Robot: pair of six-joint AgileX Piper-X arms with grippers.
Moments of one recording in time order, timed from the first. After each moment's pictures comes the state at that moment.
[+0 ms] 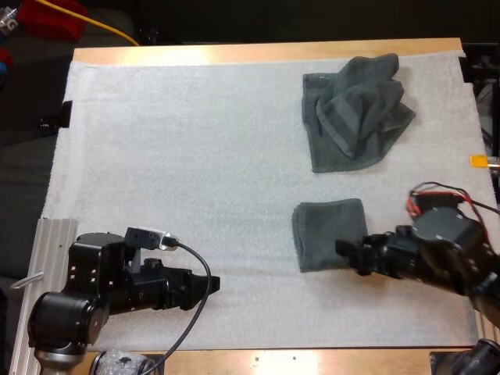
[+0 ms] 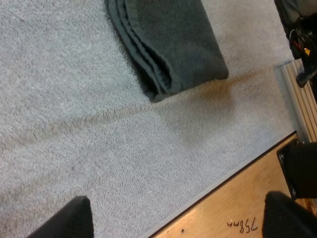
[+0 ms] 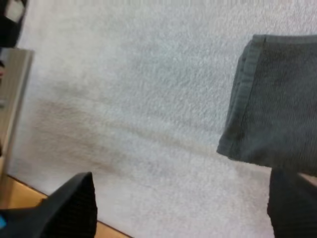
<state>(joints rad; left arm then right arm) -0.14 0.63 -0.71 1.20 0.73 -1.93 0.73 0.78 -0.91 0.97 -0.14 -1.20</state>
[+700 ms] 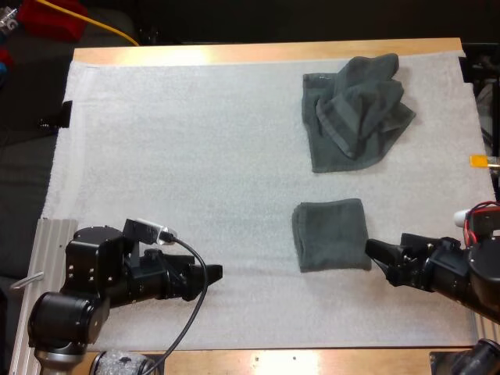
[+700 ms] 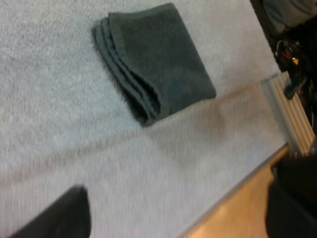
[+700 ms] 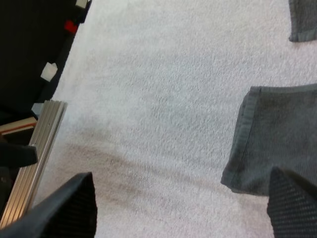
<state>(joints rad) -0.14 0.63 -0.71 1.07 0.75 -1.95 0.73 0.61 -0.91 0.98 -0.05 -1.19</state>
